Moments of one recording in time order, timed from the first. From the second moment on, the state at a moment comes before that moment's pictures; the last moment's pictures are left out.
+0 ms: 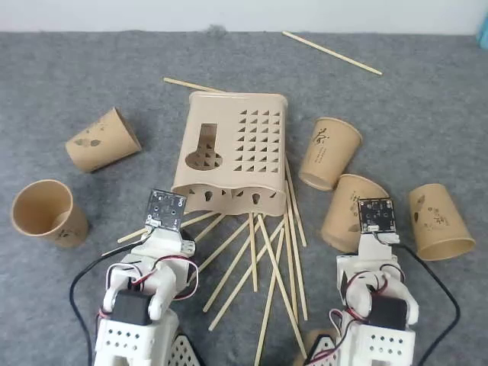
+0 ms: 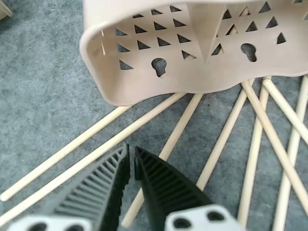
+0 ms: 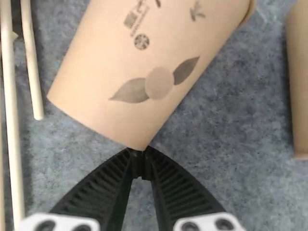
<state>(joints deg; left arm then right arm) 3.8 -100.3 97.1 67.7 1.9 4.3 -103.3 95.4 75.8 9.5</state>
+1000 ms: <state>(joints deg) -6.2 -100.3 87.6 61.8 -7.2 4.3 -103.3 95.4 75.8 9.5</state>
